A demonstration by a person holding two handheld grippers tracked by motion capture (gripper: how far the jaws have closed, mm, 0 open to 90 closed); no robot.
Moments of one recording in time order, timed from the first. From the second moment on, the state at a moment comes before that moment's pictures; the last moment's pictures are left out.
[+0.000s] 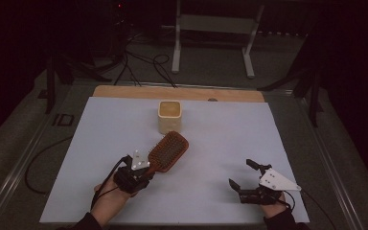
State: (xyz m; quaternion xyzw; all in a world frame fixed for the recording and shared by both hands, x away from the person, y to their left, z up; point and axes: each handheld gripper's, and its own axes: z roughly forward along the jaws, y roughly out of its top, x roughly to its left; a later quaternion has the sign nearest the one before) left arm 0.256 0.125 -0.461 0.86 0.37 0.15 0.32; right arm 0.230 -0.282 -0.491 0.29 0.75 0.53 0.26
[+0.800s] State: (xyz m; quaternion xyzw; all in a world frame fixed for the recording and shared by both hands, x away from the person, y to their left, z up) left arm 0.268 0.119 -0.449 0.80 0.36 0.18 0.44; right arm 0.230 -0.281 -0.490 0.29 0.75 0.53 0.27
